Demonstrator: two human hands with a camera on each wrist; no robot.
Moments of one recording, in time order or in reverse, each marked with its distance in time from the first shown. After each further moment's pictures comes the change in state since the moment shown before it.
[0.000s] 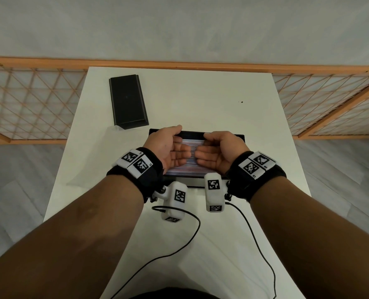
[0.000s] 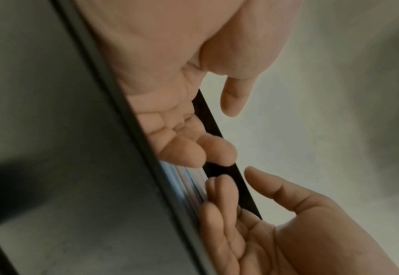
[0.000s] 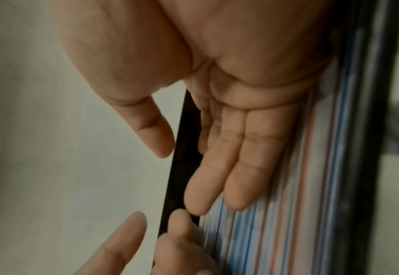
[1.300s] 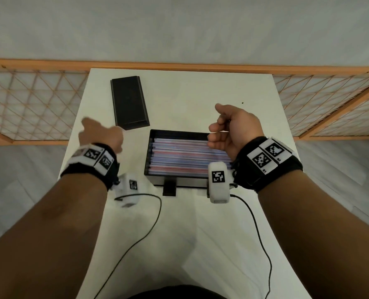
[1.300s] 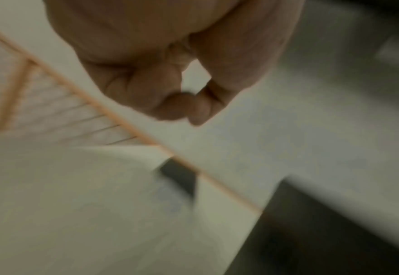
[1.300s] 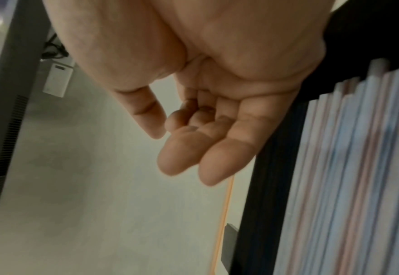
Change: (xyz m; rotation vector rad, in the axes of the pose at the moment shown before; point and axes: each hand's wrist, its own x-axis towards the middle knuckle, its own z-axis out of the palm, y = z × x) left_hand 0.021 0.016 -0.110 0.431 0.778 0.182; right_hand -0.035 -0.042 0.009 0.002 0.058 -0.289
